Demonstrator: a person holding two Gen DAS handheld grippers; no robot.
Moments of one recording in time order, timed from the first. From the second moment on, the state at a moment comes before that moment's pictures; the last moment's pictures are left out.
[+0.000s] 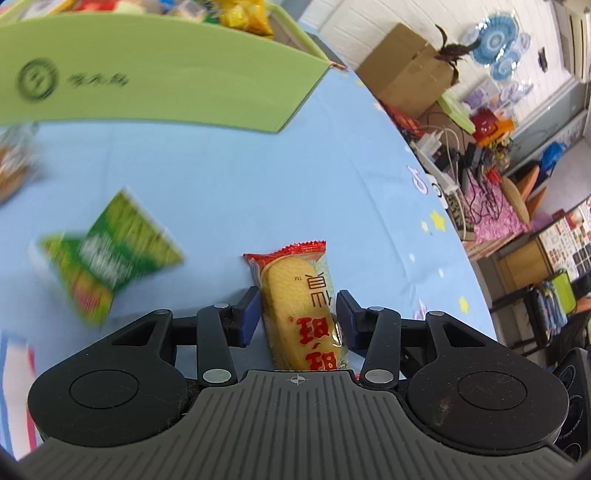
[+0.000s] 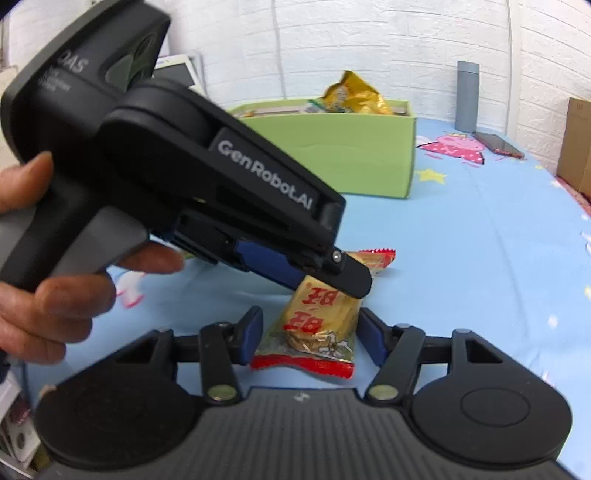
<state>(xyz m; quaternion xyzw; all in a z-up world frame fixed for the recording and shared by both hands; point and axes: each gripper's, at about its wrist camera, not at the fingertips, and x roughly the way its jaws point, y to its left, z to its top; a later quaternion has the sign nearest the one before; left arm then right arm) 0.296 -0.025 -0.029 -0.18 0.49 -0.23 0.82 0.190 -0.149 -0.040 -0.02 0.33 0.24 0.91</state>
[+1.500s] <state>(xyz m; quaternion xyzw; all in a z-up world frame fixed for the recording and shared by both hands) 0.285 -0.032 0.011 -0.11 0.46 -0.26 0.84 0.182 -0.132 -0.016 -0.02 0.31 0.15 0.94</state>
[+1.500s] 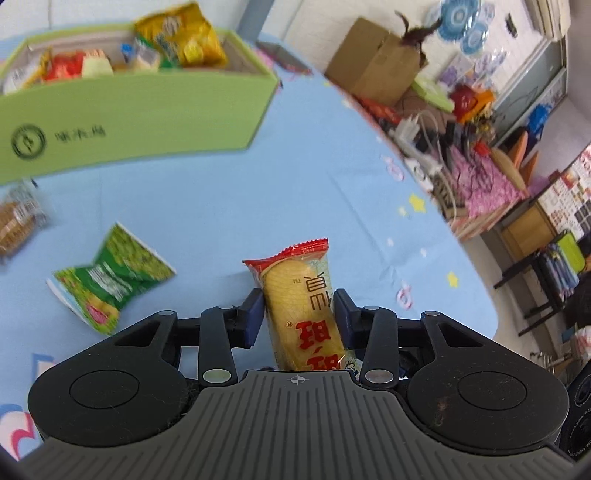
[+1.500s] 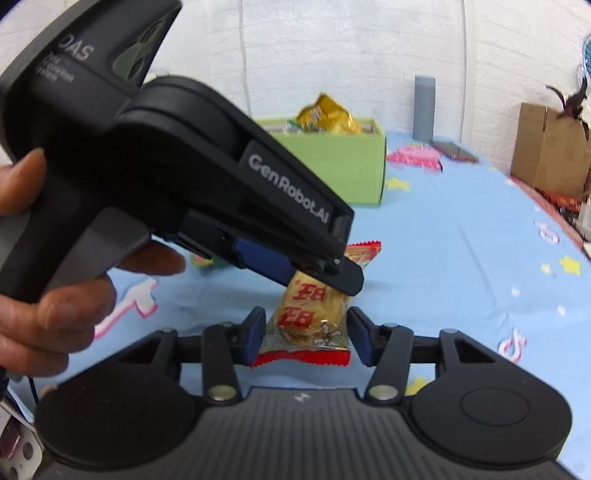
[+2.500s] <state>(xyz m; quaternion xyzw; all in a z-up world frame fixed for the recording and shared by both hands) 0.512 0.083 0.036 -0.14 0.39 -0.15 0.90 0.505 -0.031 -0.003 -0.05 0.30 0.27 0.91</state>
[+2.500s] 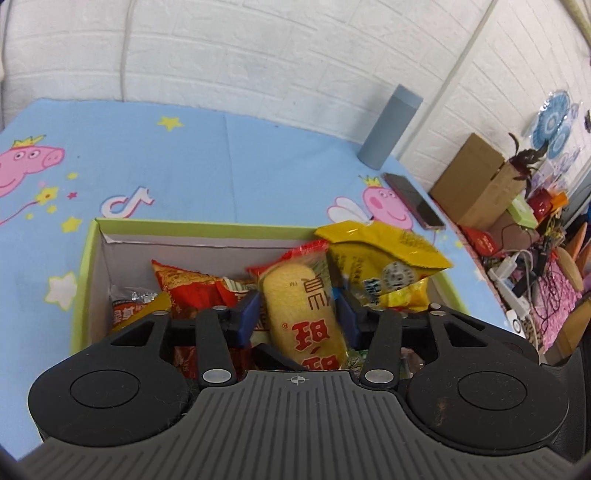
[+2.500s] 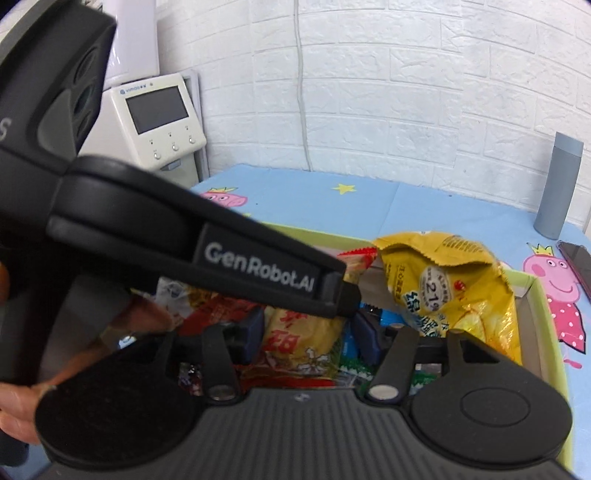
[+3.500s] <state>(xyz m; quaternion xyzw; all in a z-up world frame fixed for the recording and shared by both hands) 0.314 0.070 -0.026 -0.15 0.46 -0.29 0.83 0.280 -0.056 -0.049 -0.05 0.35 0.29 0.89</state>
